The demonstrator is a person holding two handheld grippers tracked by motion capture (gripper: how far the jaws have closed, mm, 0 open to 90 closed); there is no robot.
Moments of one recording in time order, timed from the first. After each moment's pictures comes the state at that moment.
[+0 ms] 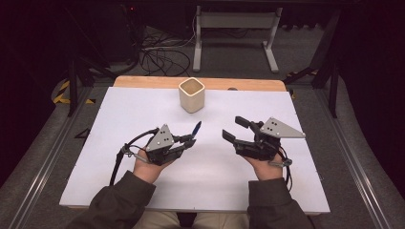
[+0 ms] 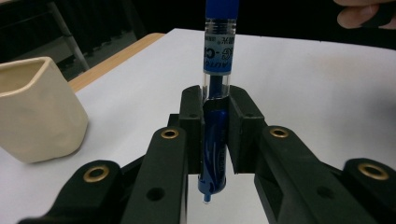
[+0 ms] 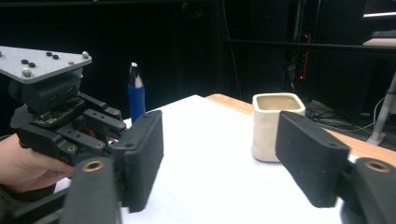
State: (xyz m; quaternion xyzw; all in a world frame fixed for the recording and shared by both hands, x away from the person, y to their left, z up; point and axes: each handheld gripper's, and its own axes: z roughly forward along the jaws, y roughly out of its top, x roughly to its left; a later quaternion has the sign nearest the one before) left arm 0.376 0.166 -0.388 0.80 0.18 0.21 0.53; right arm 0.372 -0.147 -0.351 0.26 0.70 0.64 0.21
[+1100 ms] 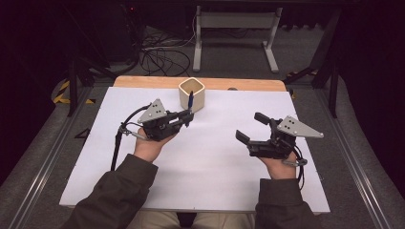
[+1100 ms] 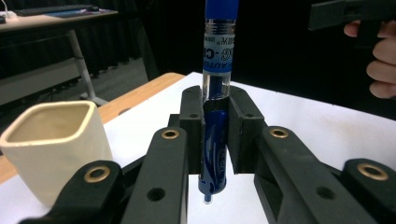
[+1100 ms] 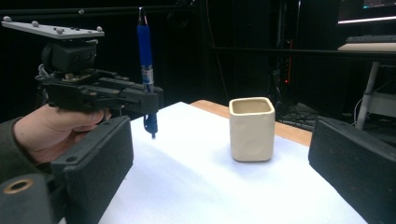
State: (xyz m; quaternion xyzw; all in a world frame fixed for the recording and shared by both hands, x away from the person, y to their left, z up) left arm 0.424 0.175 -0.355 0.75 0.21 0.20 0.60; right arm 0.371 -0.179 -0.344 0.28 0.68 0.64 0.22
